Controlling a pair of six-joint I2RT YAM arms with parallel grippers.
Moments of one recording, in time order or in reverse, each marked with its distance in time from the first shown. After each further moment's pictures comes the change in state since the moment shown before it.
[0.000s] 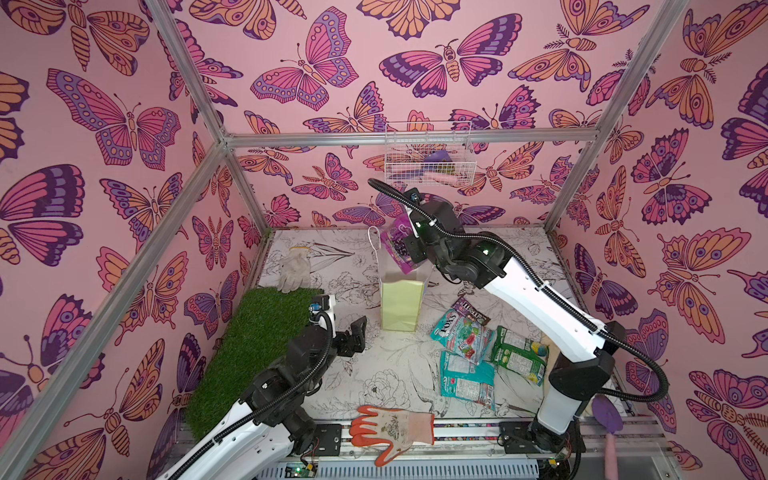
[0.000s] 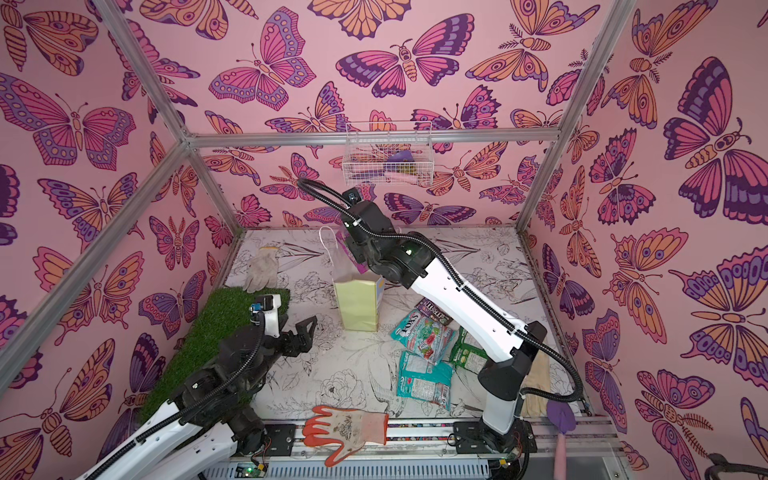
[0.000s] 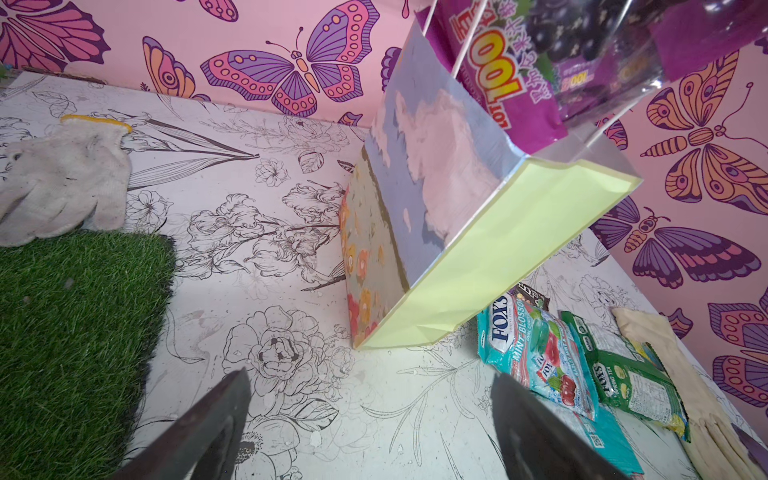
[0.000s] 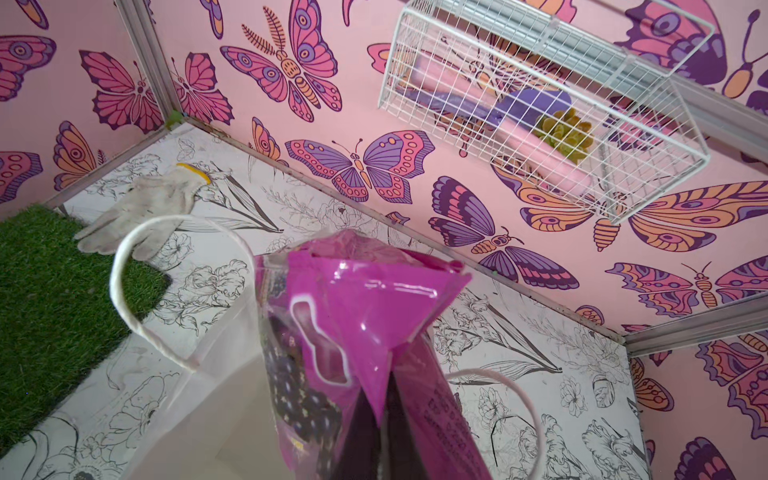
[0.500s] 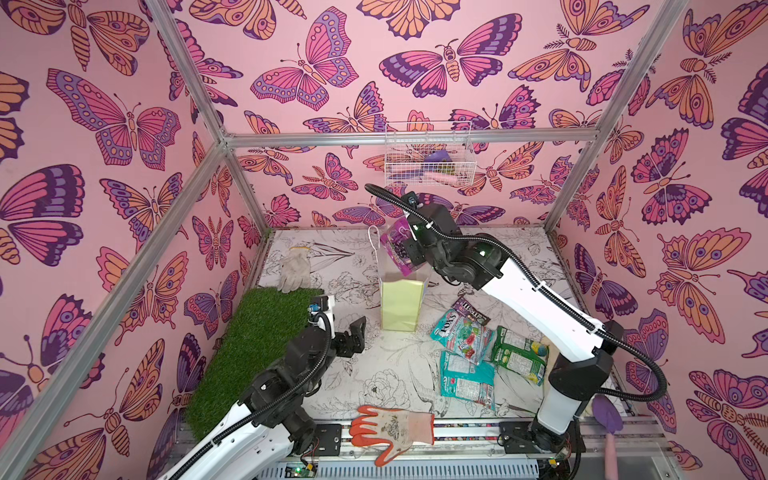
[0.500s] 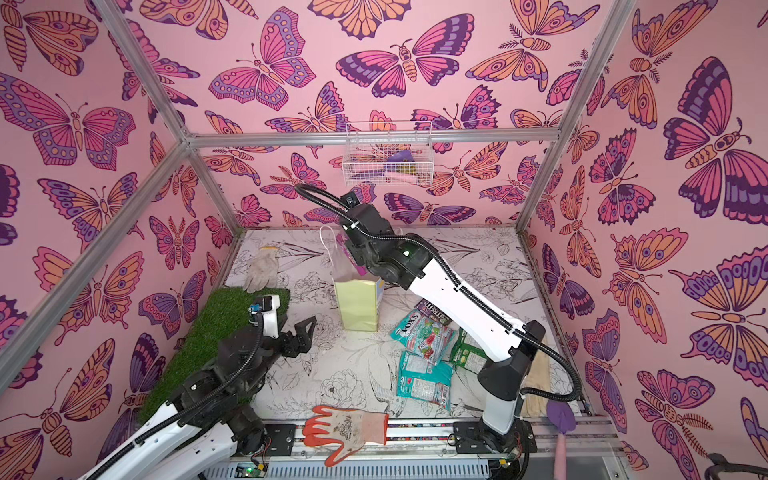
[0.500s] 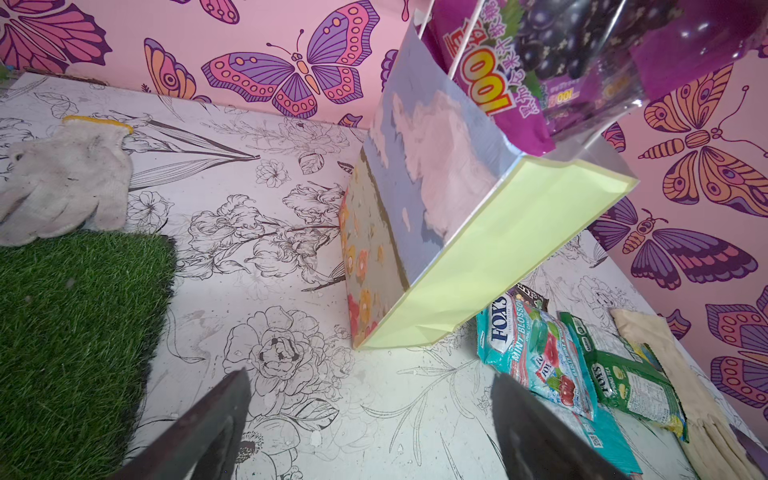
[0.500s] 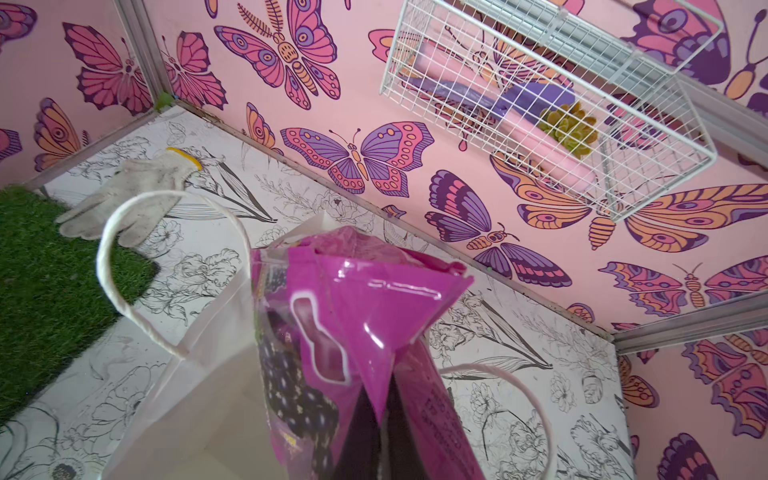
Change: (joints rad) left arm 0.000 -0.013 -0.005 -0.001 -0.004 0.000; right arm 0.010 0.006 -0.011 -0.002 0.042 -0.034
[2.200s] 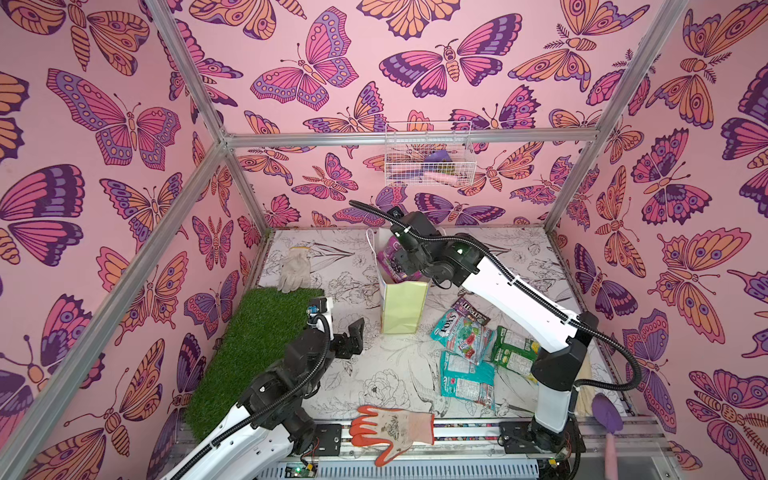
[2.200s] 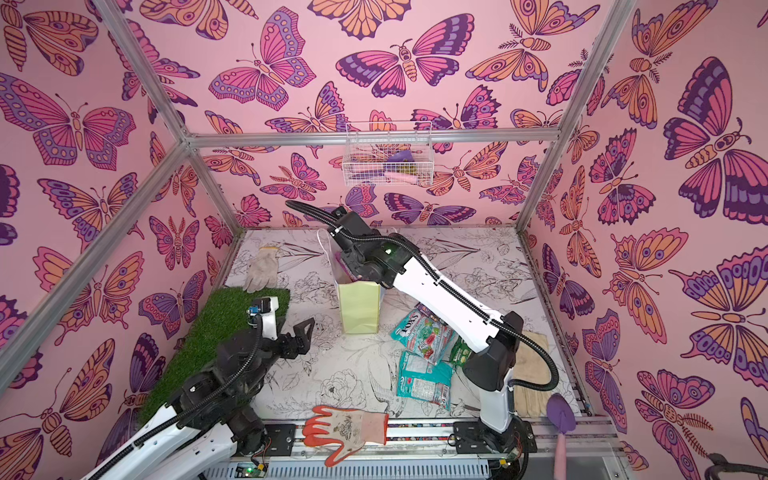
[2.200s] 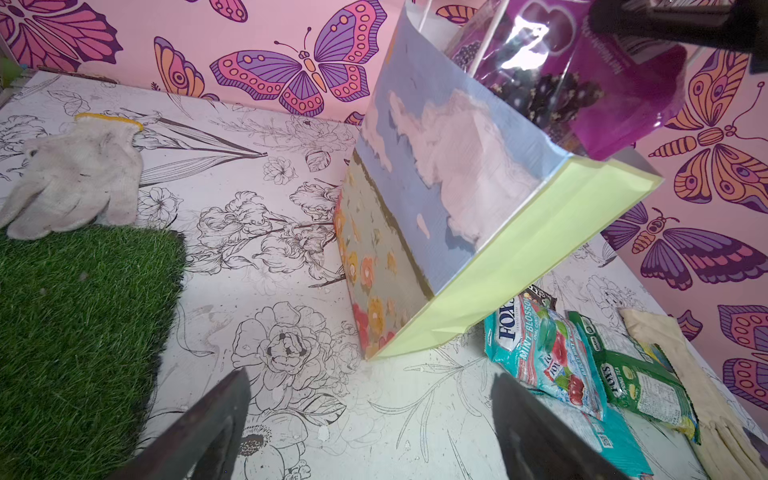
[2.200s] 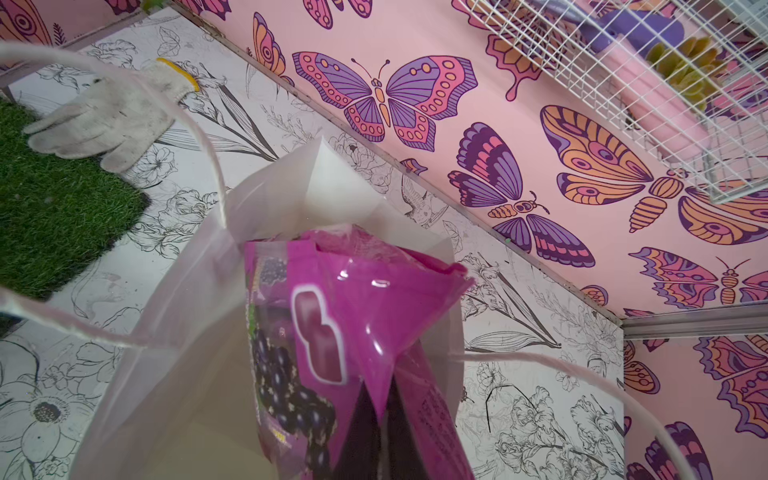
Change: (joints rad) left arm 0.000 -0.019 -0.010 -0.017 -0.011 0.000; right arm -0.005 0.114 0.065 -0.120 -0.078 0.021
